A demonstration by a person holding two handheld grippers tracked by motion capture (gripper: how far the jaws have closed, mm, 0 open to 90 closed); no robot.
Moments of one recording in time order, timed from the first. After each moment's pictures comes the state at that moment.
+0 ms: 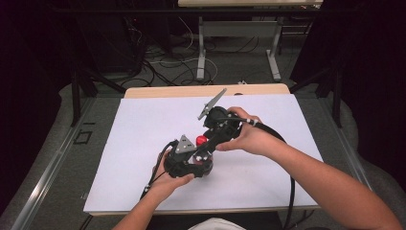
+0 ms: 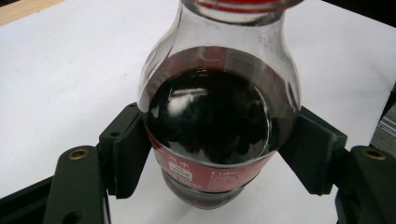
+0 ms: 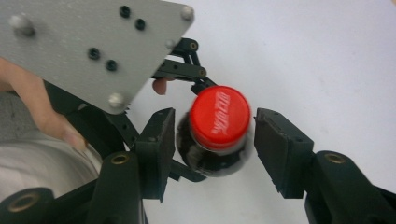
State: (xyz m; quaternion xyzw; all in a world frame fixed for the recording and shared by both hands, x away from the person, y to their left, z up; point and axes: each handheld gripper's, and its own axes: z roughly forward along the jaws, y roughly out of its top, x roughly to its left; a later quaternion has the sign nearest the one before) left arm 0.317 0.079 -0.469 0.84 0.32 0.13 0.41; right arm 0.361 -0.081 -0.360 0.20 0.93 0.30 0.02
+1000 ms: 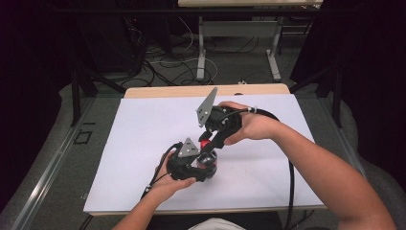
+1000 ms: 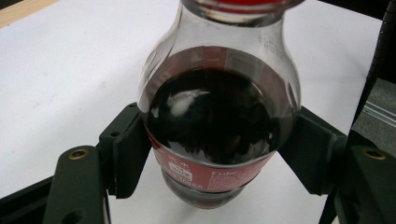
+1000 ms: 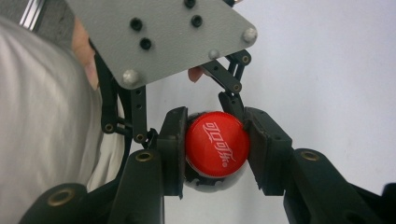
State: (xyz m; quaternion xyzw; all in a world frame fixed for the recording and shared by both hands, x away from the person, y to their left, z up) left arm 0.311 0.071 -0.469 0.85 0.28 0.11 0.42; right arm 0.384 -0.079 -0.357 -0.06 0.96 0.28 -0.03
